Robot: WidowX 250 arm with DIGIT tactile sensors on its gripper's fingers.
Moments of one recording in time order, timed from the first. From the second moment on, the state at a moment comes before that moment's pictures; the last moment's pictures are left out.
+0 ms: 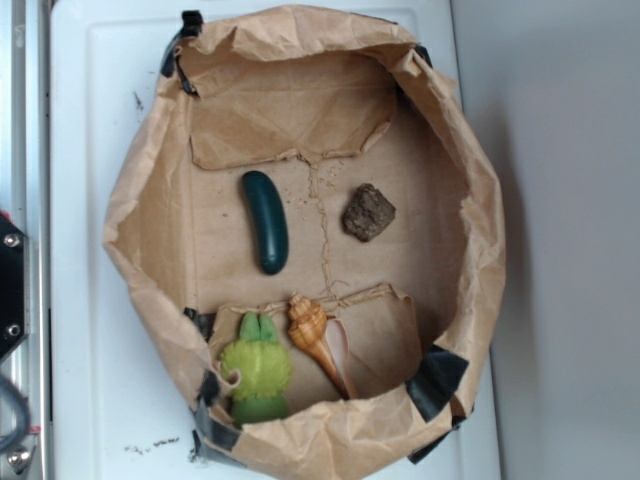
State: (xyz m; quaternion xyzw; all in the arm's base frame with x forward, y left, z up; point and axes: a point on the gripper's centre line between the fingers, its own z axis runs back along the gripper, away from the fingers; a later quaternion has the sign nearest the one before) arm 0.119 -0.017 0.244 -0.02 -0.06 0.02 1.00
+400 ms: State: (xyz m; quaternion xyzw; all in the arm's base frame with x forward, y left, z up) arm 0.120 -0.018 0.241 -0.02 -0.06 0.01 1.00
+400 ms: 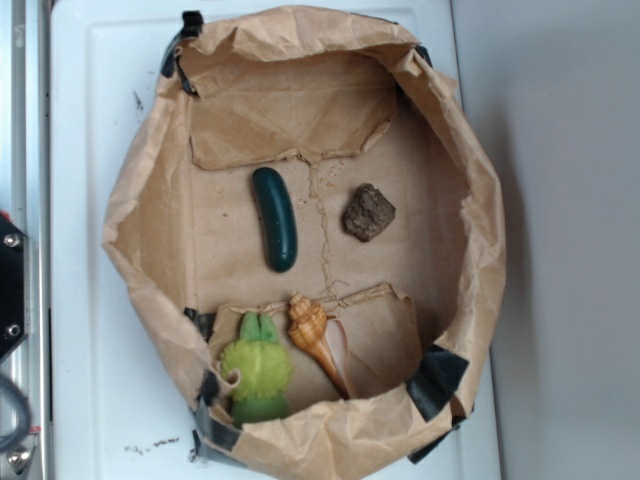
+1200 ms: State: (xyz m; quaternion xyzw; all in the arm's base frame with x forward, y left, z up) arm 0.218 -0.010 0.232 -0.05 -0.05 0.03 1.00
